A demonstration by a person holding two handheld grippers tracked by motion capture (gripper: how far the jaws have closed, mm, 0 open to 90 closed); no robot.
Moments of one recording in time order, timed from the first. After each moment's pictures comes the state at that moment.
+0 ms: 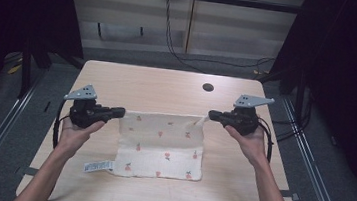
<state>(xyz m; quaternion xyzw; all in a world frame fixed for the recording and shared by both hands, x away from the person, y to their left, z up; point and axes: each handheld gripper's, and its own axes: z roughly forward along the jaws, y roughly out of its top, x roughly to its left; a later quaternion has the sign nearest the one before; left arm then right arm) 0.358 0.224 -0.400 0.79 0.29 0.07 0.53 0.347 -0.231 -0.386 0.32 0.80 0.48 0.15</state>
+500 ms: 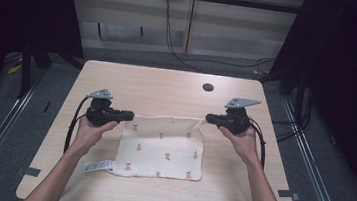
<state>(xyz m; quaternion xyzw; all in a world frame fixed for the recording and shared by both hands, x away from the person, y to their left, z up) 0.395 0.202 -0.446 0.80 0.34 0.03 0.49 0.374 -0.229 -0.429 0.35 0.81 0.45 0.14</state>
